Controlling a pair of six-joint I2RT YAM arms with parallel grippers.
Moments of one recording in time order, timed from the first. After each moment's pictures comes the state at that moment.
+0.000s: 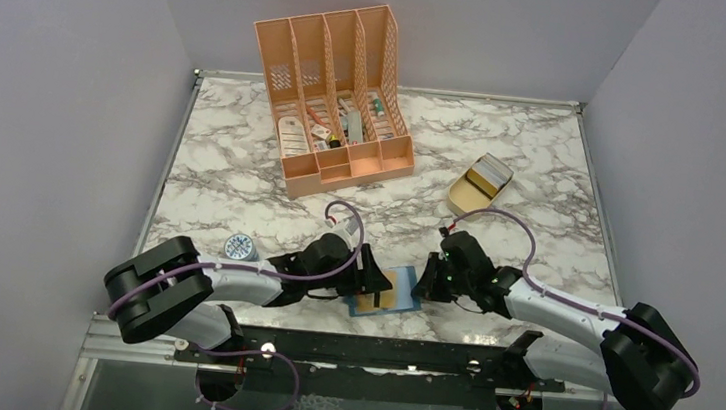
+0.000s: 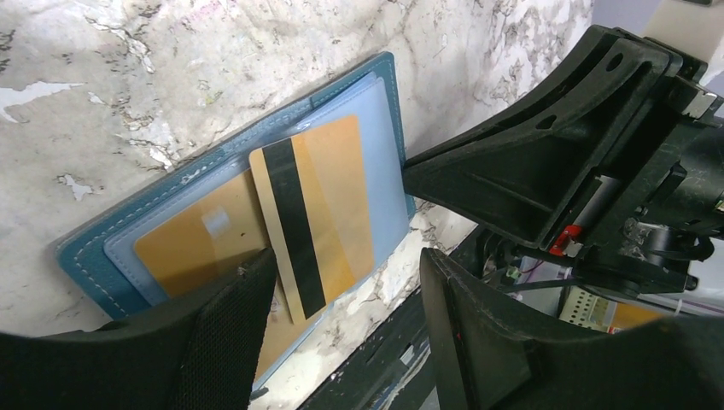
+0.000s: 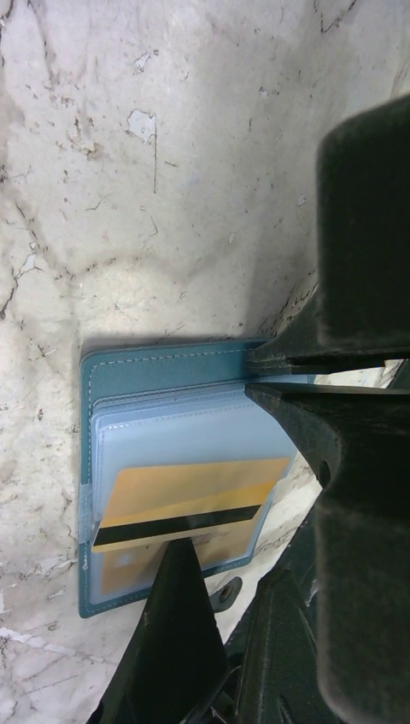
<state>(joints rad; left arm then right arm) -0.97 1.36 0.36 0.43 0.12 -1.10 0.76 1.16 0.40 -0.15 -0.12 0.76</state>
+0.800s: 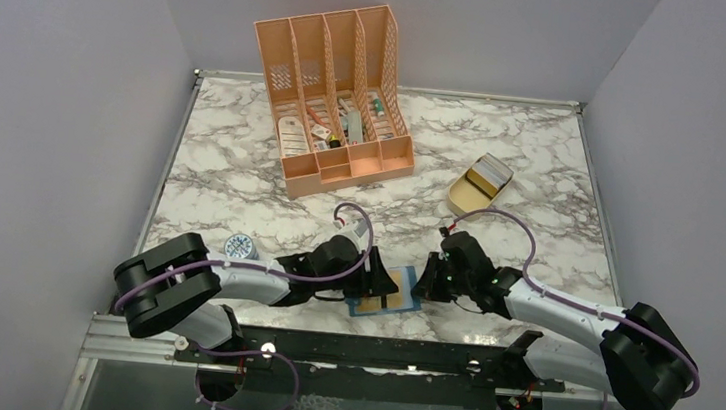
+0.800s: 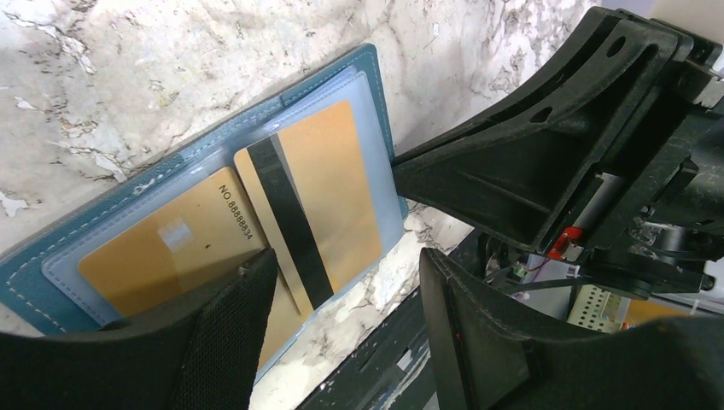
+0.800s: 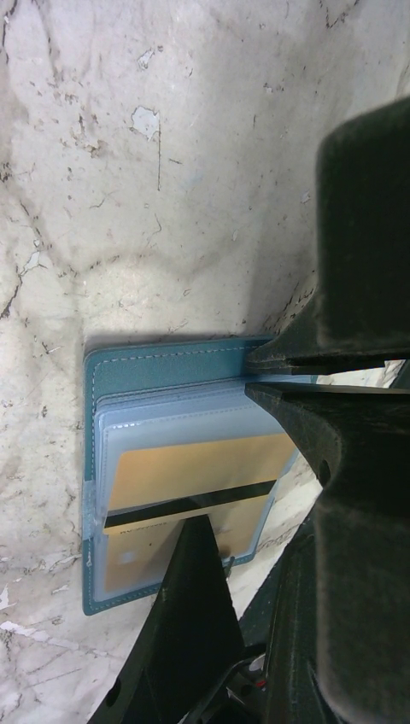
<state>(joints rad) -1.01 1.40 0.40 0.41 0.08 -1.10 0.76 1.16 0.40 -0.13 -0.12 0.77</state>
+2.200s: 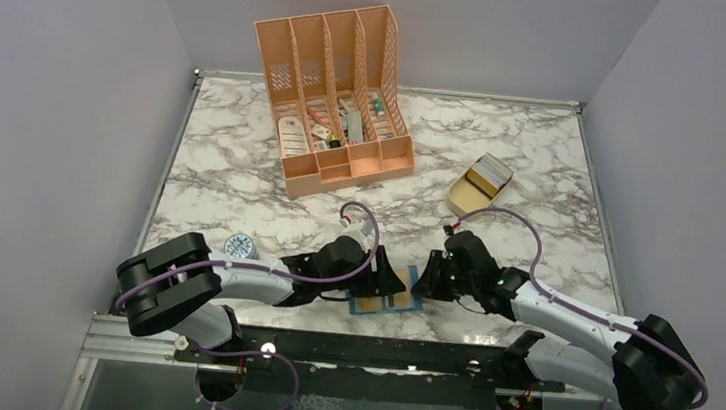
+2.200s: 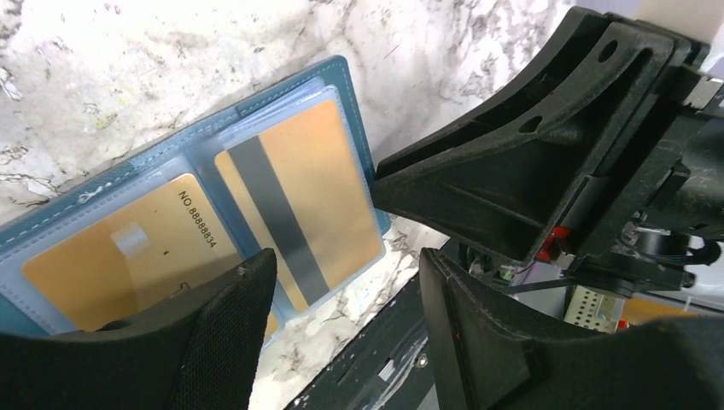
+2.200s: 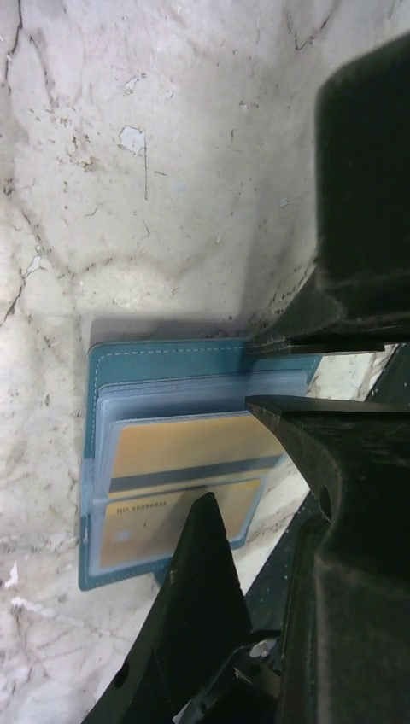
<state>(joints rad) -1.05 1.44 0.44 0.43 0.06 -1.10 0.76 1.11 0.41 -0.18 -0.11 0.78</state>
